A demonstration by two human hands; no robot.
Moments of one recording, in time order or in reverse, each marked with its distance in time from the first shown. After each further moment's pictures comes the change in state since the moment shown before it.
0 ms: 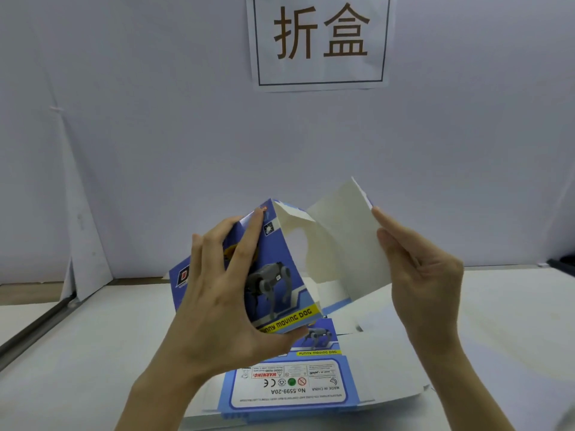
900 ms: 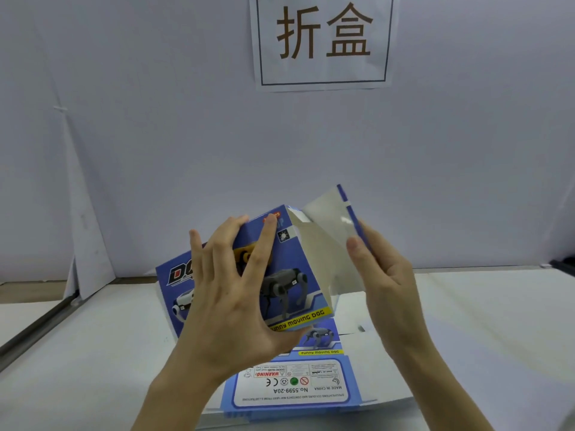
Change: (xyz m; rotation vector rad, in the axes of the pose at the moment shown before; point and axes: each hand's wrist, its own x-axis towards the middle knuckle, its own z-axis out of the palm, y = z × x) left_hand 0.000 0.002 0.010 0.204 -0.006 0.001; right_hand -0.012 -0.020 0.023 0.386 -0.251 0.397
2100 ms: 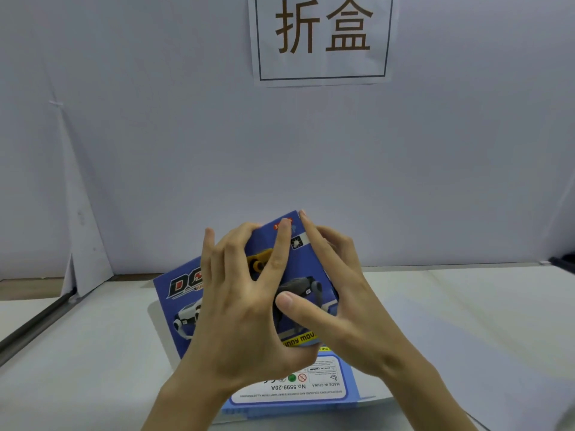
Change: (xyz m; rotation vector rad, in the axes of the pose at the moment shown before) left_hand -0.002 0.014 0.005 0.036 0.045 0.067; right_hand -0.016 -0.001 0.013 -0.221 -0.442 -0.064
